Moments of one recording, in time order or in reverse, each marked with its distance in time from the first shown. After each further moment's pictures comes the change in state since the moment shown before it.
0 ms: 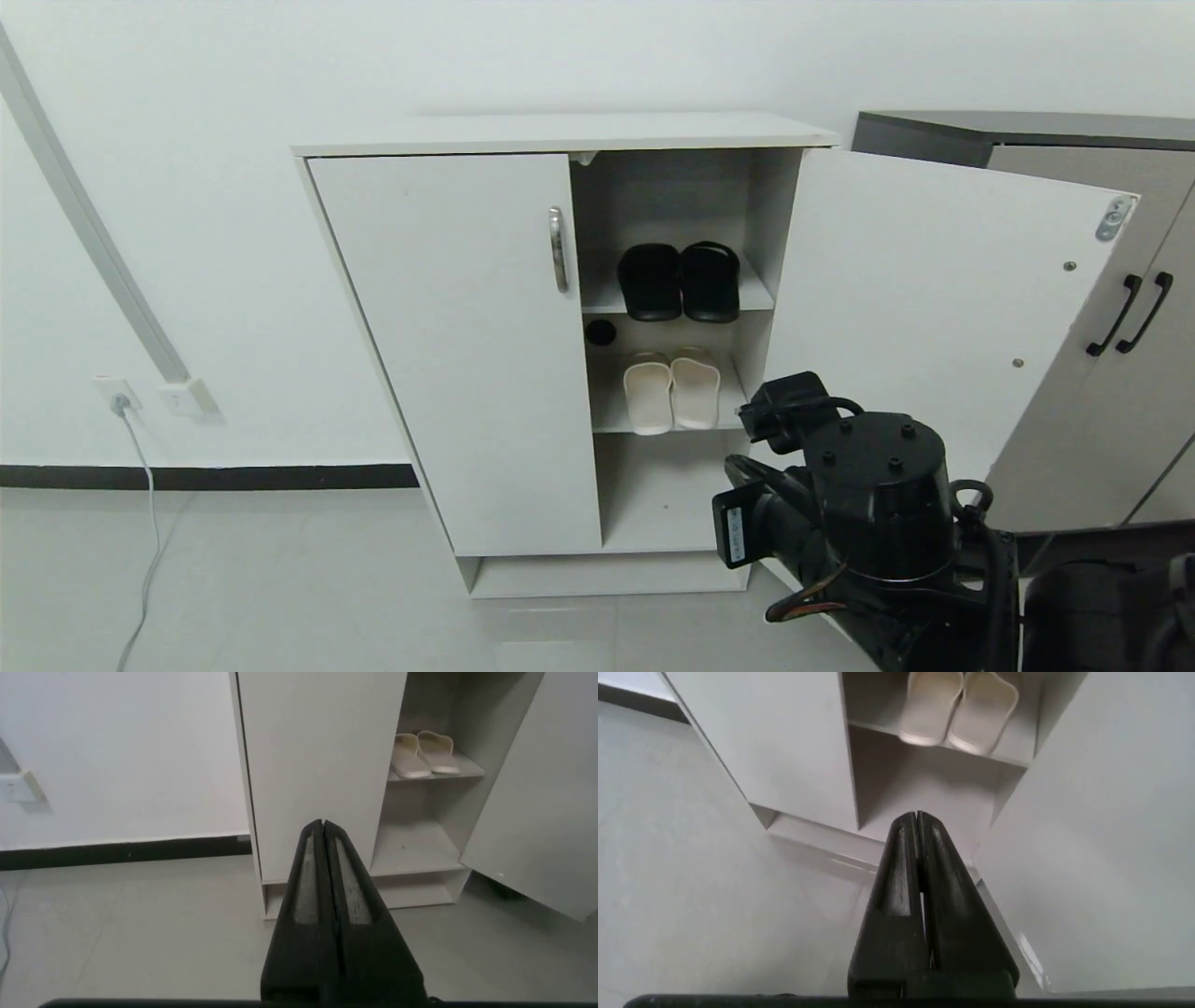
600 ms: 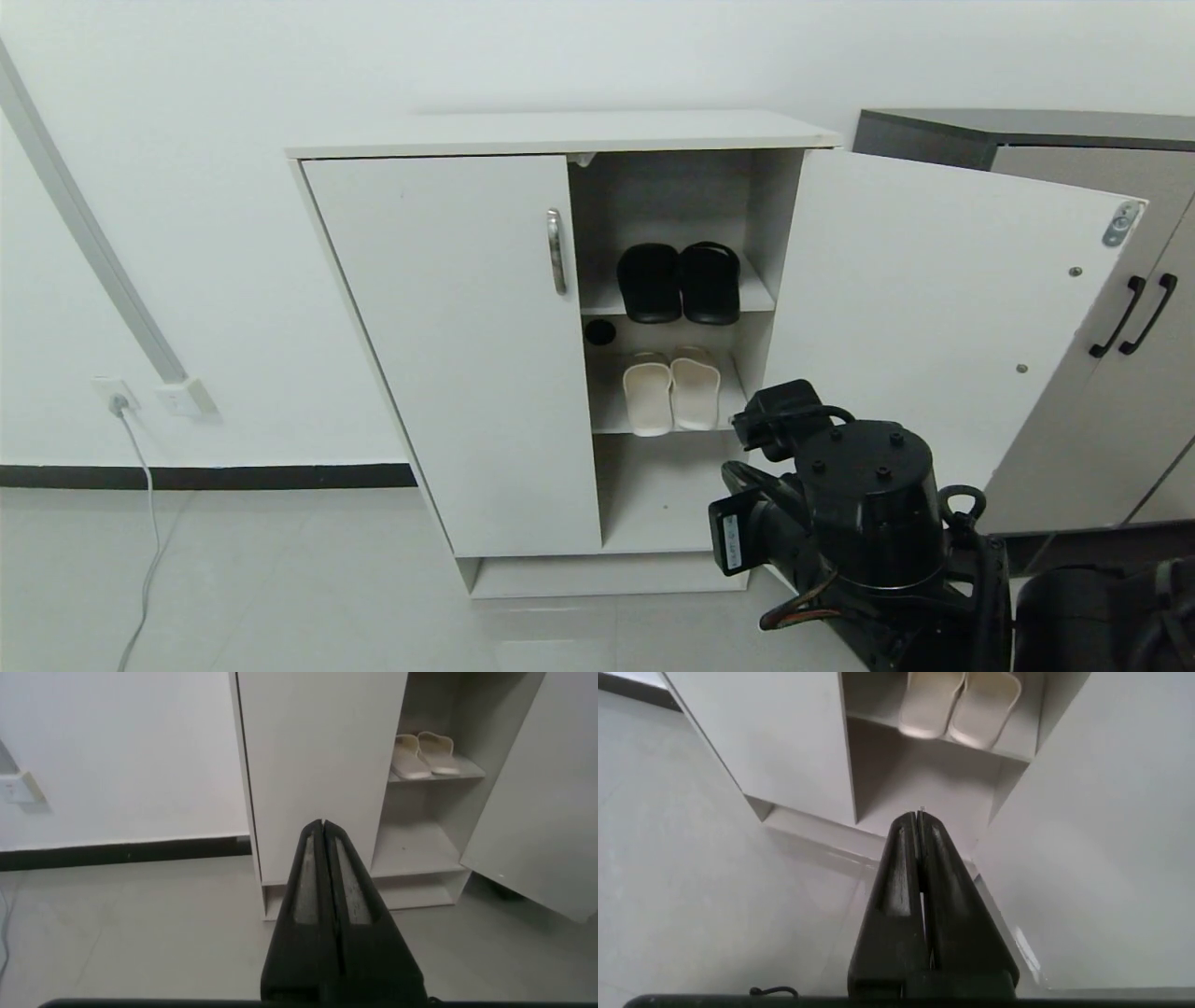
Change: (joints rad) left arm 0.000 0.000 0.000 0.003 0.000 0.000; right arm -0.002 0.017 0.001 0.001 0.000 -0.001
